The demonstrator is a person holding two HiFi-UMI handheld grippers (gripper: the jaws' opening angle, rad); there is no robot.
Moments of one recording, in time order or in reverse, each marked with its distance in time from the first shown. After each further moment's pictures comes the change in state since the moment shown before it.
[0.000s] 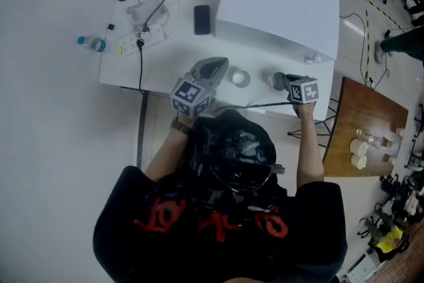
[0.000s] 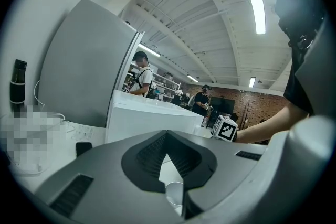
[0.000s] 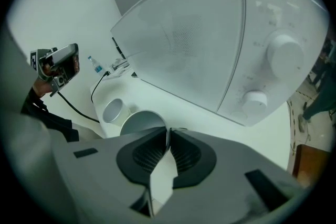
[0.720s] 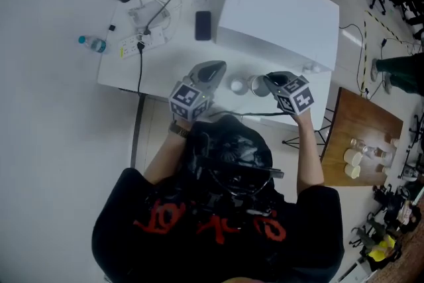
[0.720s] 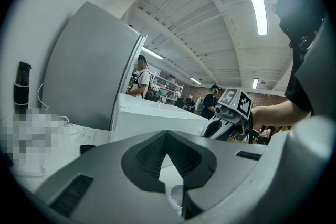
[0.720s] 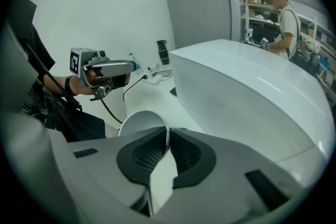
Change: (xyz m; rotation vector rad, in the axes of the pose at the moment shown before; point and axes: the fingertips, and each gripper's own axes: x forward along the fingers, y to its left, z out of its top) left arm 0.000 0.010 0.008 -0.006 -0.029 0.030; right arm -0.055 0.117 0.092 -0.401 -0.074 0.151
